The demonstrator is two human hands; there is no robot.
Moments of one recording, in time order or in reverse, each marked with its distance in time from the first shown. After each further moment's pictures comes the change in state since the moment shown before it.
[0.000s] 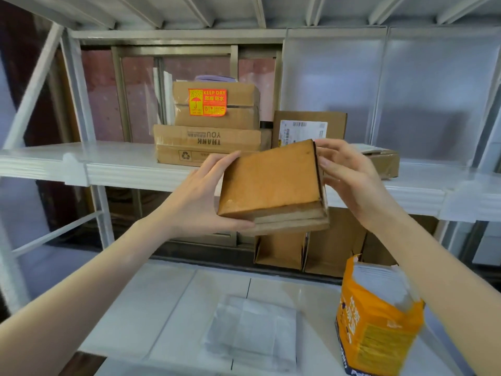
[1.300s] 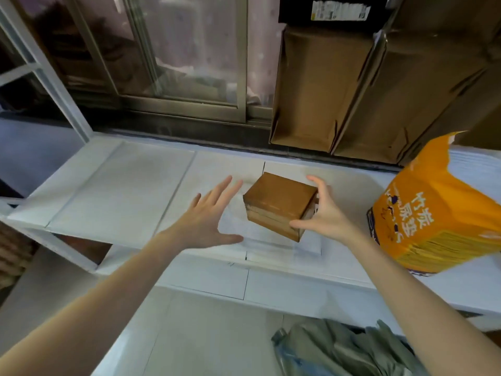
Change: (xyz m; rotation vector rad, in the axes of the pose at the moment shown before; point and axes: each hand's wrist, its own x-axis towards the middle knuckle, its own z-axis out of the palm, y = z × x) left_hand -0.153 -0.179 0.297 -0.044 -0.632 -0.375; right_hand -0.118 0.390 0.059 -0.377 -0.182 0.788
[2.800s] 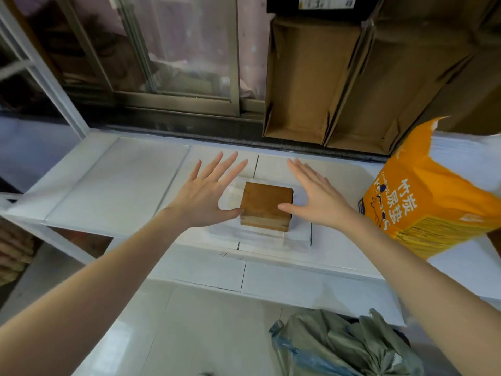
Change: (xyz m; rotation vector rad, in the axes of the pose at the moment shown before) left_hand 0.014 0.035 -0.022 0.284 0.144 0.061; right_hand -0.021 -0.027 -0.026 -0.593 -0.087 -0.183
